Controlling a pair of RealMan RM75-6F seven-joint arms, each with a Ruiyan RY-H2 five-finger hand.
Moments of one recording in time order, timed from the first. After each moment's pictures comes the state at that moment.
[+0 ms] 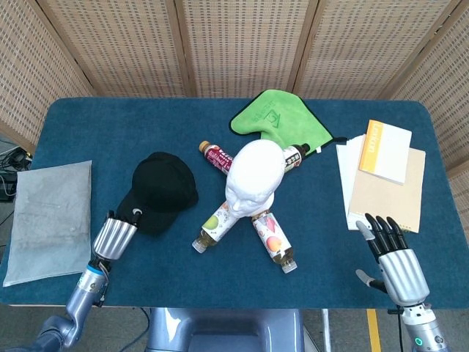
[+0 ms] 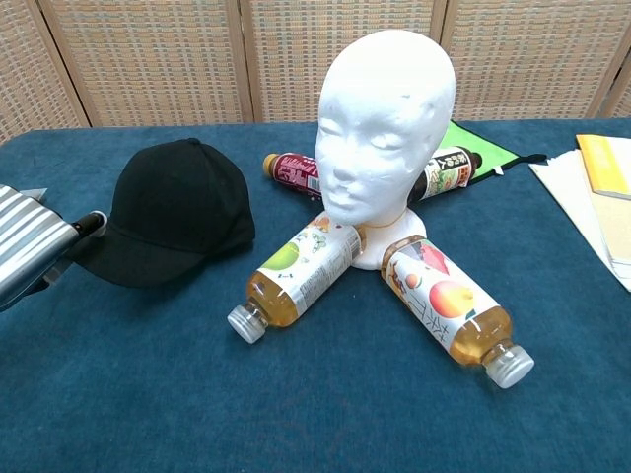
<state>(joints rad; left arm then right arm) -0.39 -1.99 0.00 -0.47 1.69 1.59 0.52 0.10 -1.27 0.00 -1.51 -1.76 1.61 -0.05</state>
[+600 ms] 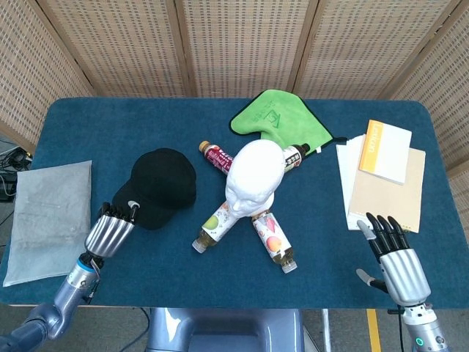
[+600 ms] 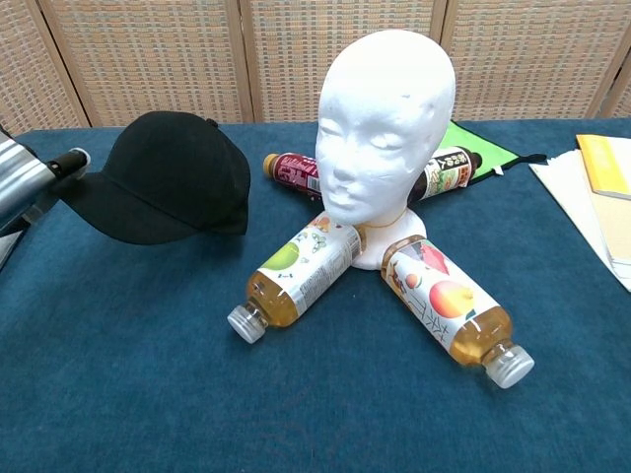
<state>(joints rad) -0.45 -1.81 0.00 -0.70 1.76 1.72 0.70 0.10 -1.27 0.00 -1.50 -1.76 1.62 -0.04</state>
